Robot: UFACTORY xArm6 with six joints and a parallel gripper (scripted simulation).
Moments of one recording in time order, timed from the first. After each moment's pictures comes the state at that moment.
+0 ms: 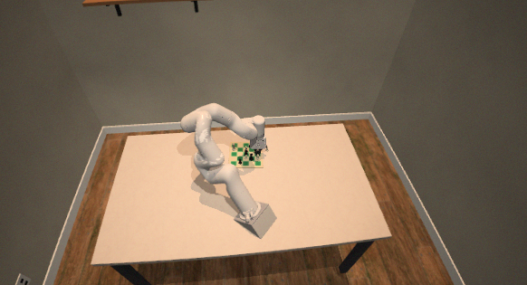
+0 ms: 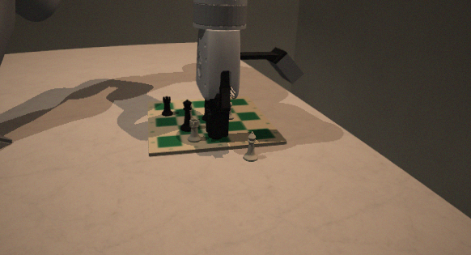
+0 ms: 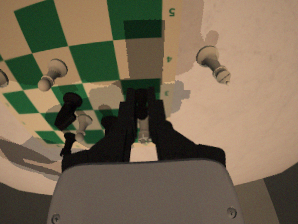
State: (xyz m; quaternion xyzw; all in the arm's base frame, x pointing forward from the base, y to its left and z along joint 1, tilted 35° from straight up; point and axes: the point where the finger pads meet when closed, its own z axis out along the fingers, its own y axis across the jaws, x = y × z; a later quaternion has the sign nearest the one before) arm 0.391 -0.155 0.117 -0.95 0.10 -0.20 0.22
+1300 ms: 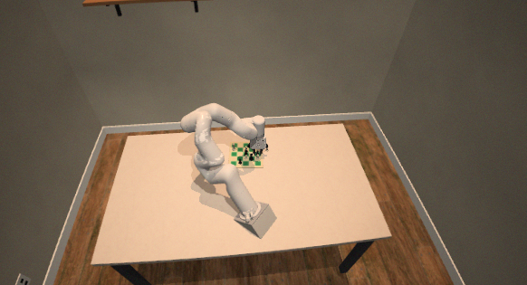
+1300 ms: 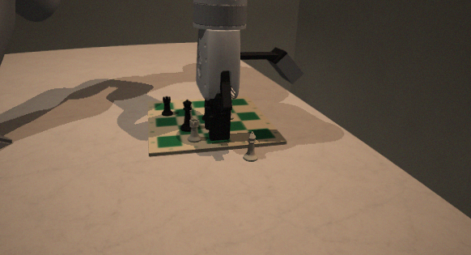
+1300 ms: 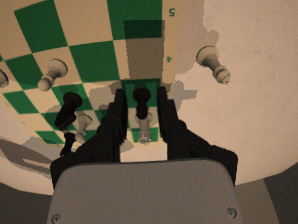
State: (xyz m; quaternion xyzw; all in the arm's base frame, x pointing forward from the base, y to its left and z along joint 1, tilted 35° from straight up) arm 0.391 -0.155 0.117 -0.95 0.10 -0.20 0.22
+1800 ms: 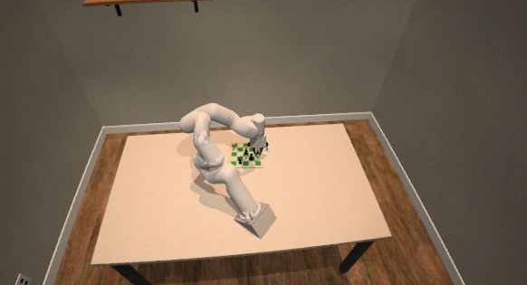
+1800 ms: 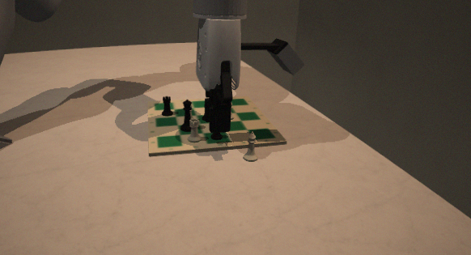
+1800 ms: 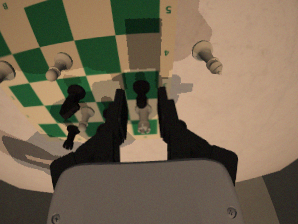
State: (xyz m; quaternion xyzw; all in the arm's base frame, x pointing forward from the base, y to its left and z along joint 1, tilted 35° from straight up) arm 0.385 -0.161 0.129 -0.95 0.10 -0.20 0.22
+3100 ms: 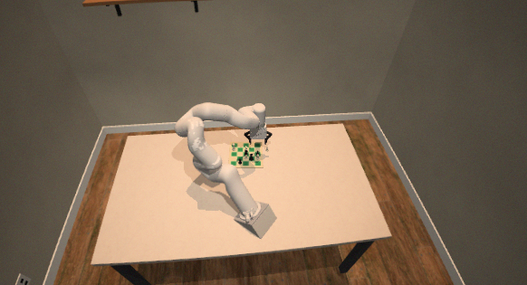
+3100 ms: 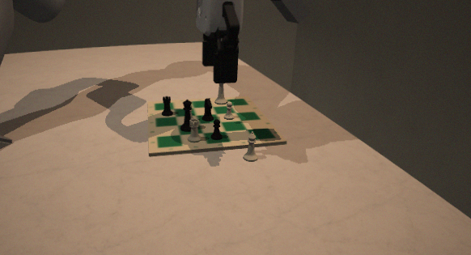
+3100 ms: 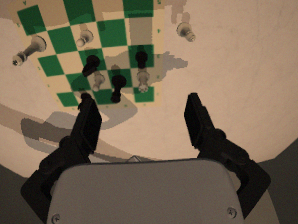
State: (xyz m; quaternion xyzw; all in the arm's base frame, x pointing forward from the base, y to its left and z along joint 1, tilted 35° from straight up) arm 0.352 -0.188 0.191 -0.95 0.10 -0.20 0.22
